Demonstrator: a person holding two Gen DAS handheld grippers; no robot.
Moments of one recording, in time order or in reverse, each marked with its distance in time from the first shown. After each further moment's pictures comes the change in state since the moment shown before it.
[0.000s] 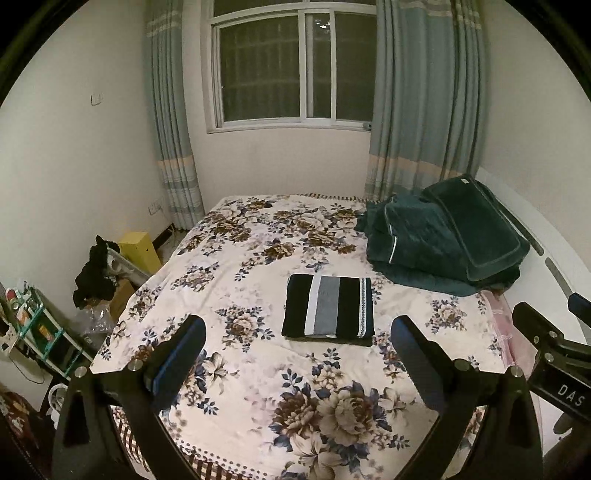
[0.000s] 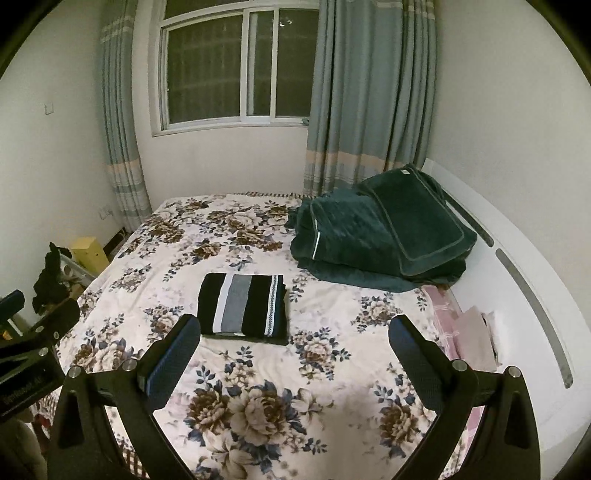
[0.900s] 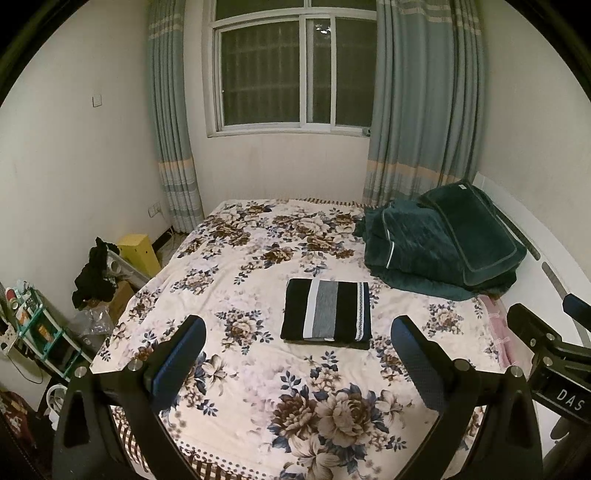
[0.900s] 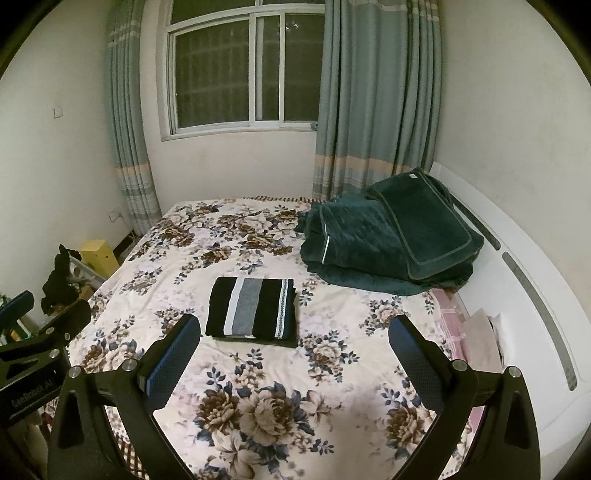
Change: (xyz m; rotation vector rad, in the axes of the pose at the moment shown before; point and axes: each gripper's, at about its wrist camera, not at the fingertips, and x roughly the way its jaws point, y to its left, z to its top) left arm -0.008 0.004 0.004 -0.005 -0.013 -0.006; right arm 0.003 0.003 0.017 -0.009 -0.013 0.042
